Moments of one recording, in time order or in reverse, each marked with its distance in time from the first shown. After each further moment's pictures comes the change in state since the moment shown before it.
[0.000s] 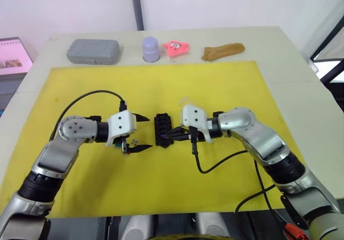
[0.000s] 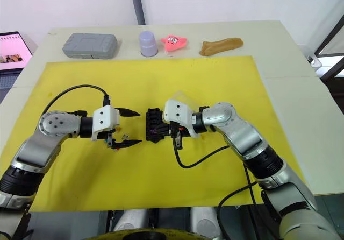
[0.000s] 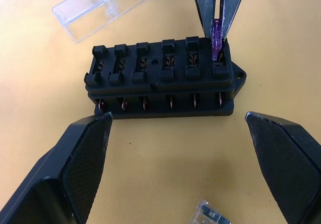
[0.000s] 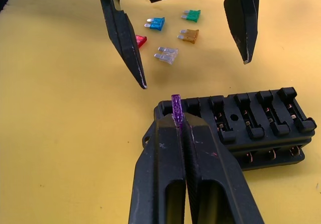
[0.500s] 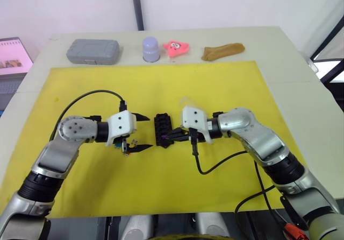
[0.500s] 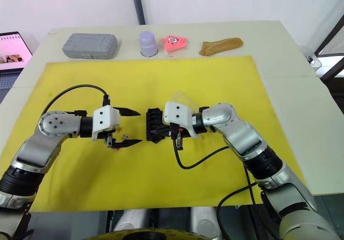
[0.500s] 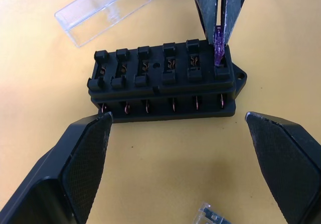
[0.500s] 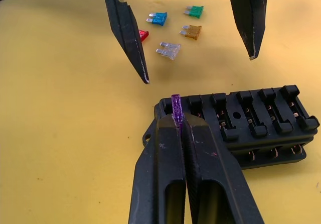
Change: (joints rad) left arm 0.001 -0.003 0.000 0.001 0.000 -0.019 0.006; right arm 0.005 0.004 0.003 0.001 -0.044 -0.026 0.019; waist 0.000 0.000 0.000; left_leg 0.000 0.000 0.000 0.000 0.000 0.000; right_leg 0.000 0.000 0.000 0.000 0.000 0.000
